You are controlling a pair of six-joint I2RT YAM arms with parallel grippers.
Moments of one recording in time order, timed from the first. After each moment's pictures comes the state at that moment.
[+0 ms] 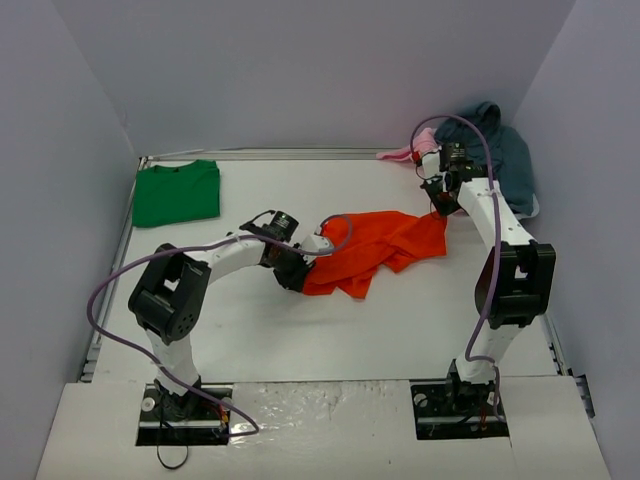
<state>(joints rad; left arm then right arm) -0.57 1.82 1.19 -0.54 0.49 0.43 0.05 1.81 1.55 -0.76 0.10 -0.44</state>
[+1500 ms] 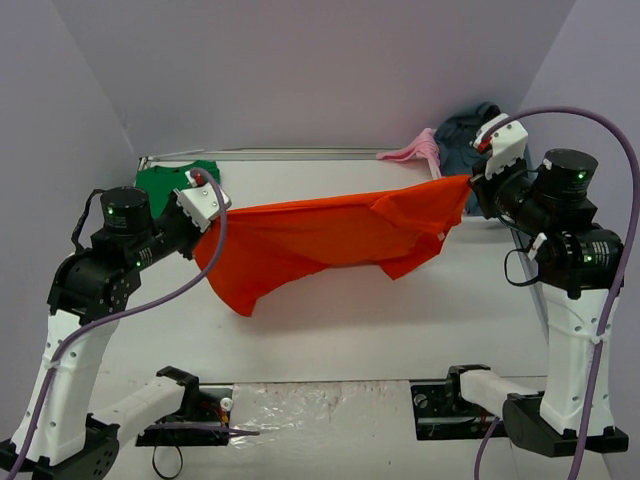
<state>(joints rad) -0.34 0.99 1.51 -0.93 0.24 0.53 0.05 1.14 1.76 -0.97 -0.26 -0.45</state>
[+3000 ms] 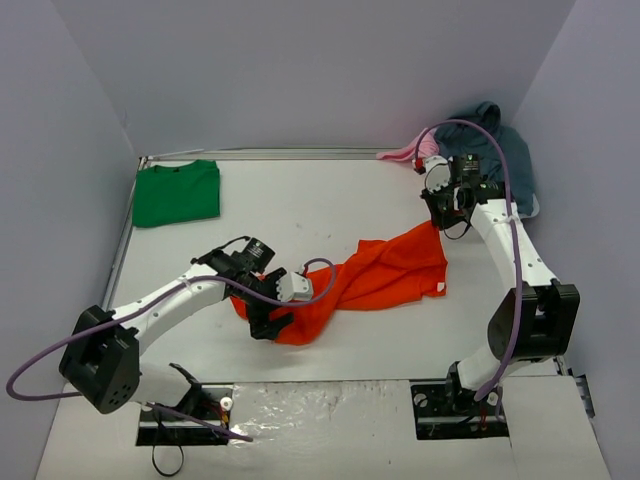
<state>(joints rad) -0.63 1.35 0.93 -0.84 0.48 0.65 0.05 1.55 1.37 -0.79 -0.13 -0.42</state>
